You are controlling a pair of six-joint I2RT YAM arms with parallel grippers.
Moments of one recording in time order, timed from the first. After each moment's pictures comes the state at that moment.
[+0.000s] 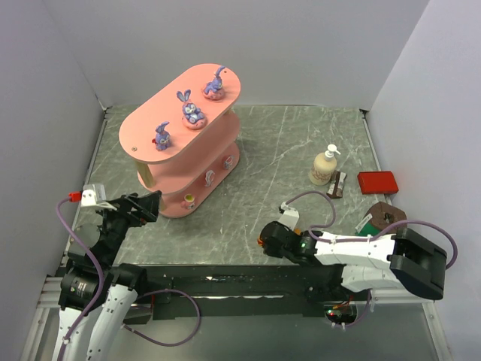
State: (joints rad) left arm -0.23 0.16 0.64 -0.48 -0.02 -0.54; right arm 1.12 1.18 0.42 -0.26 0.38 1.20
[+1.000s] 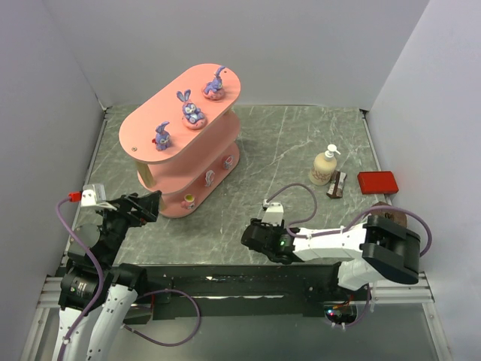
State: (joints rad) left arm -0.23 0.16 0.64 -0.48 -0.02 -0.54; right arm 1.20 1.40 0.58 -0.30 0.62 1.09
